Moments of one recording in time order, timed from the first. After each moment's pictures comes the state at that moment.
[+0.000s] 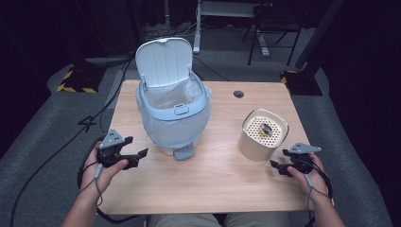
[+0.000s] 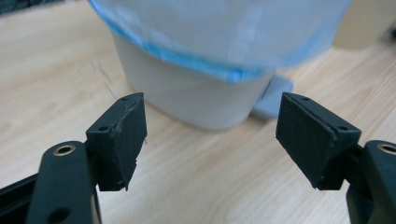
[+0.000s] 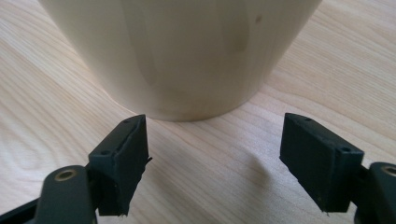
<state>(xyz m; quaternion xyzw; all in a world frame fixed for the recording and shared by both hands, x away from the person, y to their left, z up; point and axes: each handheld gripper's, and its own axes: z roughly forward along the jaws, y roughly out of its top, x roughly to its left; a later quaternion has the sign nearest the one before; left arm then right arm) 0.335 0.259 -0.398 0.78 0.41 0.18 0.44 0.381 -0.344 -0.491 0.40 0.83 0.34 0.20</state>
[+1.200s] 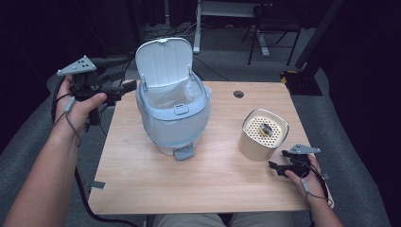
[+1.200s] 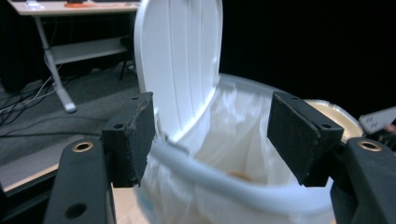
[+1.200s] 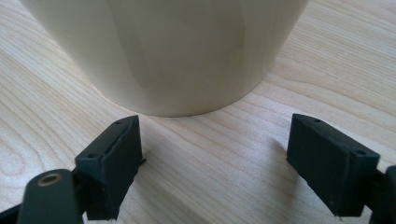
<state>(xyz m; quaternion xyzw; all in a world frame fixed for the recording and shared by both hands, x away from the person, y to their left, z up) 0.416 0.284 -0.248 0.72 0.35 0.19 0.57 0.384 -0.346 -0.504 0.42 0.82 0.36 0.19</state>
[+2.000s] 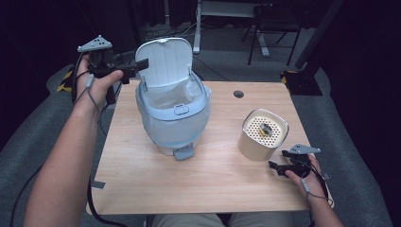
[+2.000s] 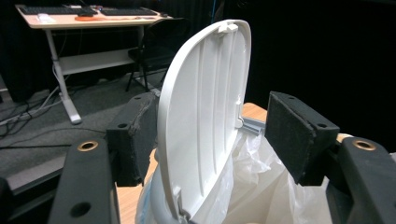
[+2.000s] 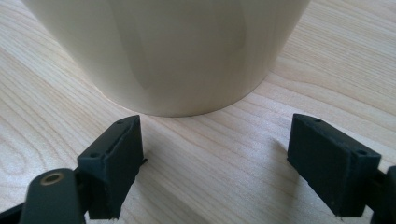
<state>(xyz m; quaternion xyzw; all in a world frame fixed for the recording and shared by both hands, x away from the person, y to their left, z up) 0.471 0.261 -0.236 0.71 0.36 0.20 0.57 0.384 -0.347 -0.504 0.42 0.82 0.36 0.18</state>
